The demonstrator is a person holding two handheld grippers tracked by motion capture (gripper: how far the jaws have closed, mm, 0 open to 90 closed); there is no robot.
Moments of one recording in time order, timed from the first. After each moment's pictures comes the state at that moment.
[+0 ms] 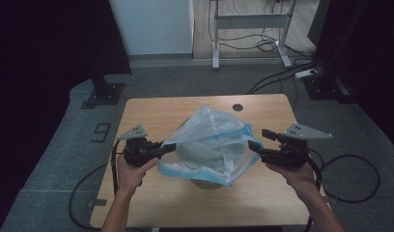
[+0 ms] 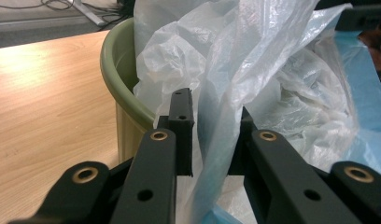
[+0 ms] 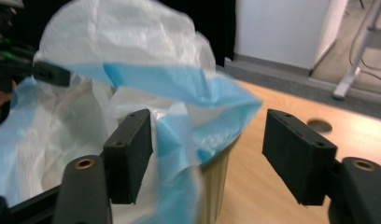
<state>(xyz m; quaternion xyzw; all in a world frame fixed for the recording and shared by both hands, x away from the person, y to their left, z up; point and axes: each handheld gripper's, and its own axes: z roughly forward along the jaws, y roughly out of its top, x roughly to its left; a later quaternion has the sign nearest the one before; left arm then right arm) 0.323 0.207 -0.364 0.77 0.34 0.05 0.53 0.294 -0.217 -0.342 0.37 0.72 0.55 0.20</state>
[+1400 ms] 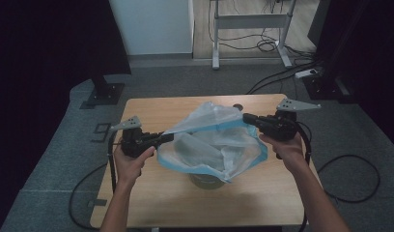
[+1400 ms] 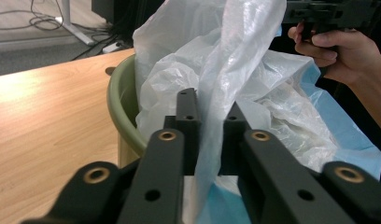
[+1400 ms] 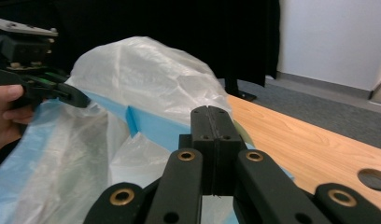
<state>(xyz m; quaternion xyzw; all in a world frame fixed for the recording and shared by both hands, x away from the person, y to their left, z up) 0.342 0.216 -0.352 0.76 0.32 0.04 0.56 0.361 -0.212 -0.332 0.32 0.72 0.60 0.13</state>
